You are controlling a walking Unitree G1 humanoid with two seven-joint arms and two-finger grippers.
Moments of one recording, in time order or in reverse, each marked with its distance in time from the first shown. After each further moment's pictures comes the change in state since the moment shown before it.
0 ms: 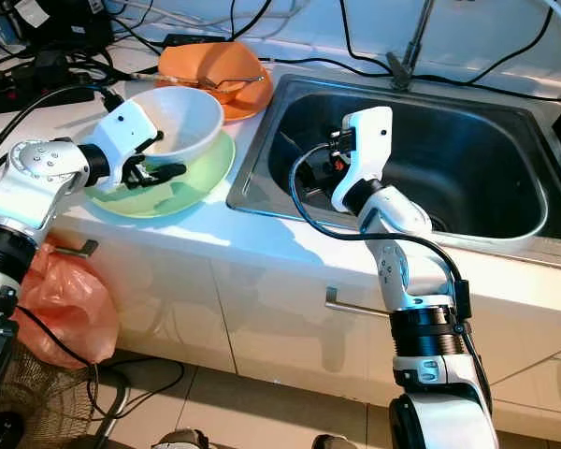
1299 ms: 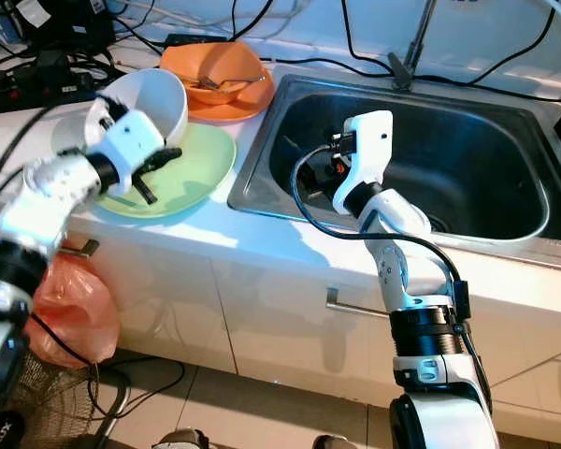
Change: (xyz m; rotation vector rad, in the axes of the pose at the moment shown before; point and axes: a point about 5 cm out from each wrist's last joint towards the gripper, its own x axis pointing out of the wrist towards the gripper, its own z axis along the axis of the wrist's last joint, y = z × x) left arm 0.007 -0.017 -0.006 0.083 -0.111 0.125; right arm -0.001 -0.005 -0.009 0.020 0.036 -0.039
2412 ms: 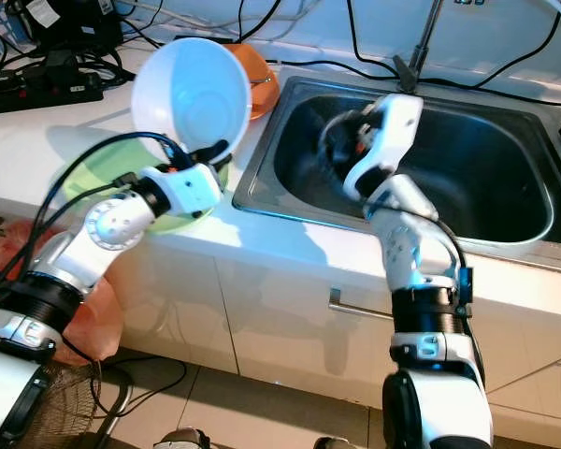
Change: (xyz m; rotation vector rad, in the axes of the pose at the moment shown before) left arm 0.015 -0.058 0.038 0.418 -0.293 0.091; right arm 0.008 -0.020 0.016 0.229 -0.090 -0.120
